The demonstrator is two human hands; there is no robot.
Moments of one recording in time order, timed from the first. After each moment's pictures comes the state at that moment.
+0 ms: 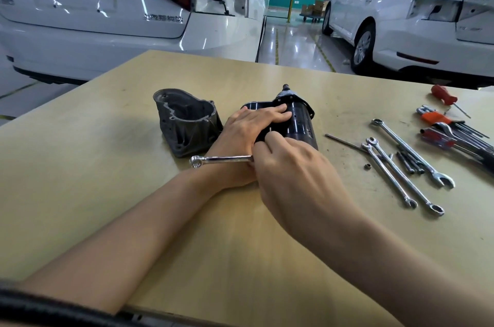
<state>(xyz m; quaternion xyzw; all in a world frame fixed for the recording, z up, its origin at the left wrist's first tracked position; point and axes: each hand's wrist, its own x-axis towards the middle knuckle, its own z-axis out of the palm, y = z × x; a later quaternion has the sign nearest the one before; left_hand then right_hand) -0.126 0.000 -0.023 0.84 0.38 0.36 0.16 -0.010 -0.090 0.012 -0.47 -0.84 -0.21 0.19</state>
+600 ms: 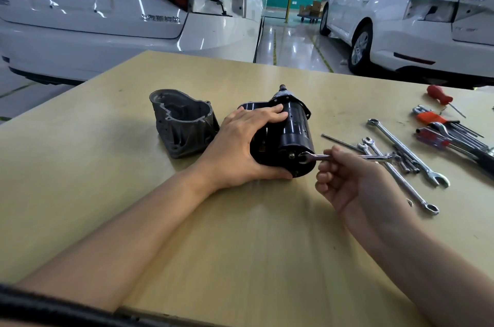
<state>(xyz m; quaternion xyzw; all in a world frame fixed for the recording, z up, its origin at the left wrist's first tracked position) -0.126 -0.012 -0.019 0.83 0.38 0.39 0.14 0.050 -0.087 0.003 -0.45 -0.25 0.59 0.62</state>
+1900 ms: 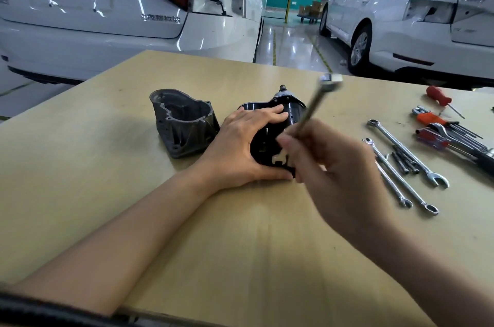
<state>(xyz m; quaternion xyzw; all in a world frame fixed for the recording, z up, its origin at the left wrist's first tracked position) -0.127 -0.014 -0.018 0.83 0.38 0.37 0.16 0.025 -0.091 0.011 -0.41 -0.74 0.12 0.52</state>
